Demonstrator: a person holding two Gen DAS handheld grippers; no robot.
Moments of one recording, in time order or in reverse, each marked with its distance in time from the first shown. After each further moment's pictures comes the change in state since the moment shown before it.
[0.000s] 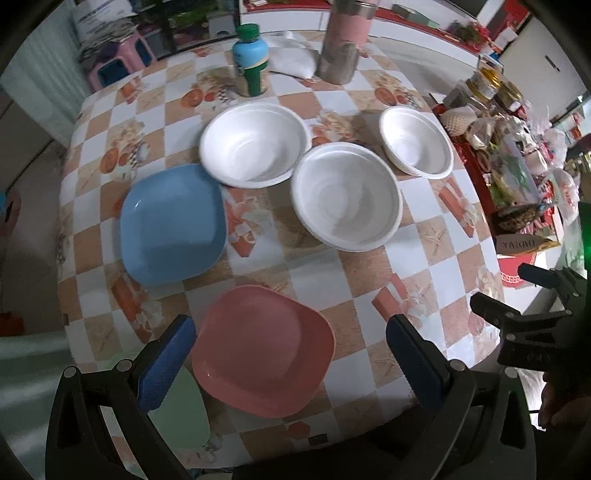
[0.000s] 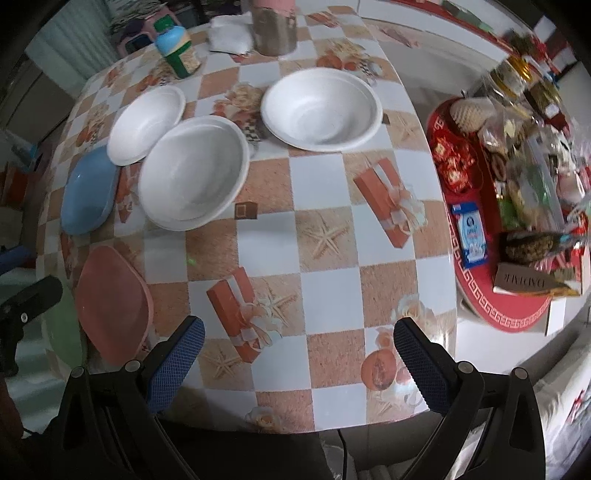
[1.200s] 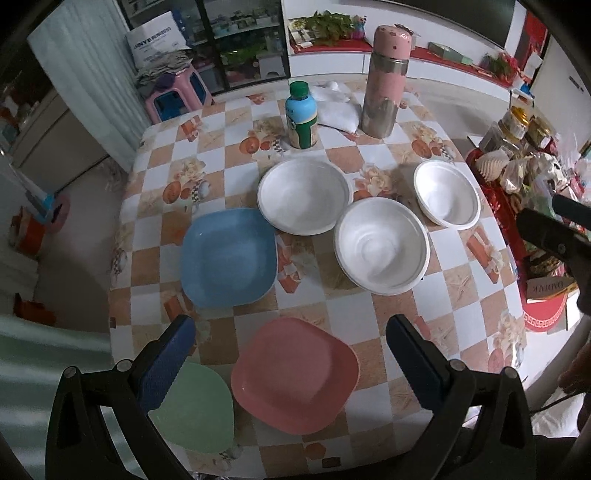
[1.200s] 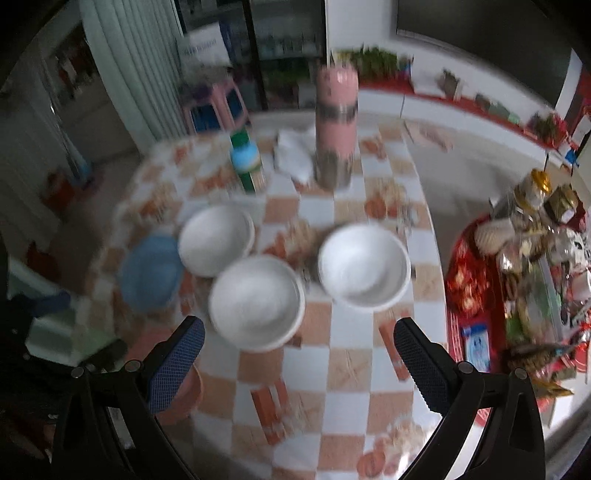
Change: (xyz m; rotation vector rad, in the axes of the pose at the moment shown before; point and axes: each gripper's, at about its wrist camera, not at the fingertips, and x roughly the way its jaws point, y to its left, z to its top) left arm -0.043 -0.002 0.000 -0.074 -0.170 0.171; right arm -0.087 0.025 0.049 -0.147 -0.405 0.122
